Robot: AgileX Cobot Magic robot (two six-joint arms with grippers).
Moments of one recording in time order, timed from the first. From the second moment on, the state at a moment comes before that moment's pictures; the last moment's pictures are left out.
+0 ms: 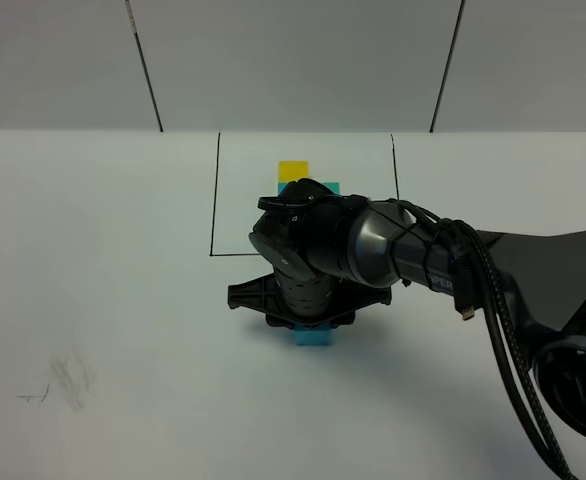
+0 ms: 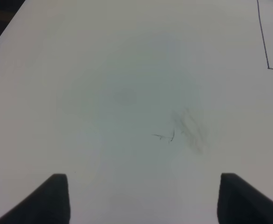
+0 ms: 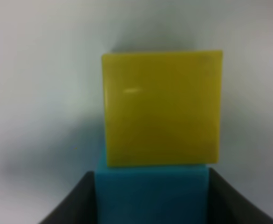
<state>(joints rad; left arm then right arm) 0.01 -0.01 -0.51 0.11 1.08 -0.22 0.79 2.23 -1.64 -0.28 0.91 0.98</state>
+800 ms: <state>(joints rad) 0.01 -0.01 -0.51 0.11 1.08 -0.22 0.78 2.26 -1.66 -0.25 0.94 0.90</state>
